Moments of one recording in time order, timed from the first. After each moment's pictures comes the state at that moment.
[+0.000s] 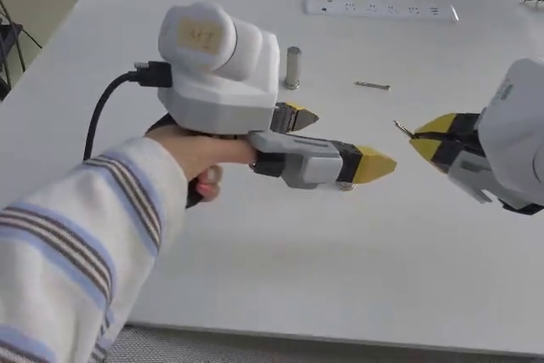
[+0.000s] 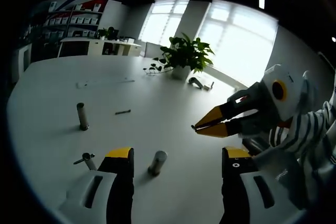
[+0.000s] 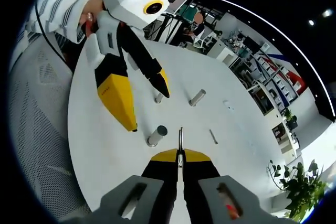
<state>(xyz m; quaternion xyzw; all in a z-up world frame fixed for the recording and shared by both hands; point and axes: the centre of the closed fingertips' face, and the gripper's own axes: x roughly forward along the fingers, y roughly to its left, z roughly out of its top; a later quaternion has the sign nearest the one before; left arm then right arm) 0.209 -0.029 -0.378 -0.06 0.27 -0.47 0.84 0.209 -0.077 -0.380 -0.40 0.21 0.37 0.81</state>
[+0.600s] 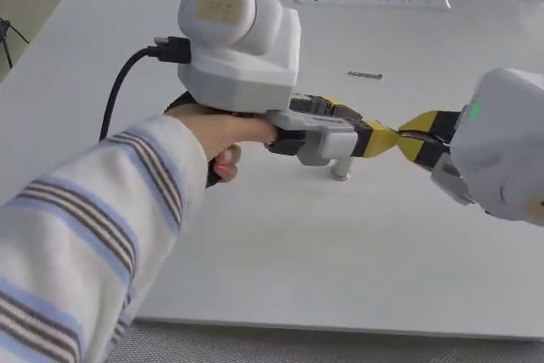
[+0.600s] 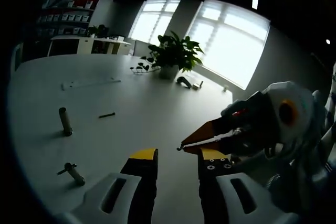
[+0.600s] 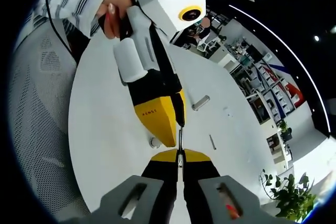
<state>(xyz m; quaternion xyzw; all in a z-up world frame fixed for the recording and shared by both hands) 0.206 -0.056 -0.372 -0.07 0.28 -0.51 0.81 0.199 -0.063 -0.380 -0.44 0.18 0.37 0.80</state>
